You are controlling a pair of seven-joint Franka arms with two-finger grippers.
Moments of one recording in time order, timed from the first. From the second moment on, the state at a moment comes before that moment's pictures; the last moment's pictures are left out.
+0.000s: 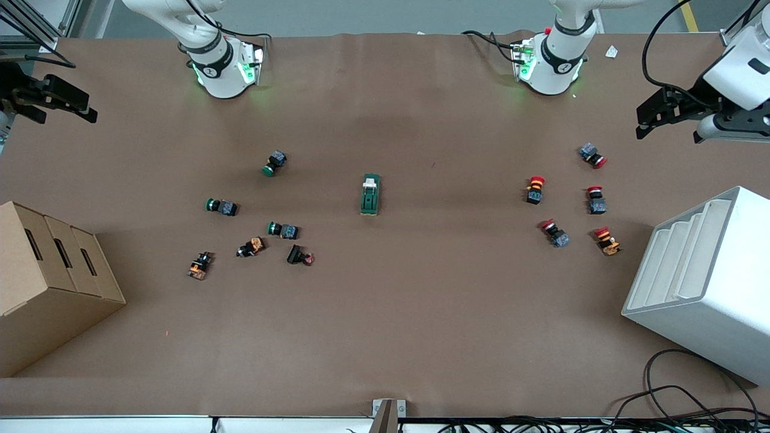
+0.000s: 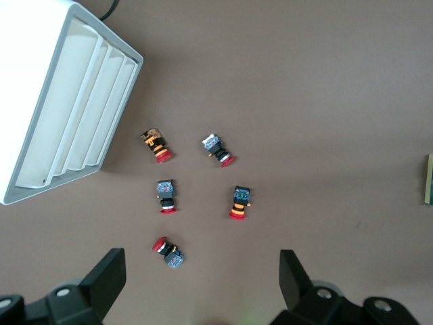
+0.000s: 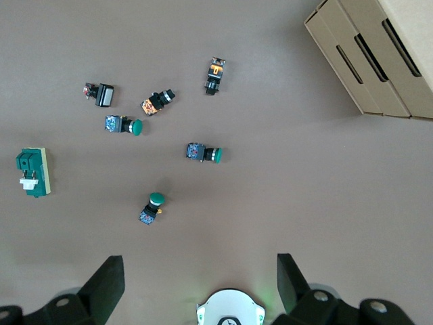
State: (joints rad) left arm -0.01 -0.09 -0.12 -1.61 -0.01 1.53 -0.01; right arm 0.01 -0.12 -0.05 -1.59 0.05 1.37 0.00
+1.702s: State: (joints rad) left arm -0.33 0.25 -0.51 -1.82 0.13 2.05 -1.02; right arm 0.01 0.03 -0.07 -1.58 0.05 1.38 0.00
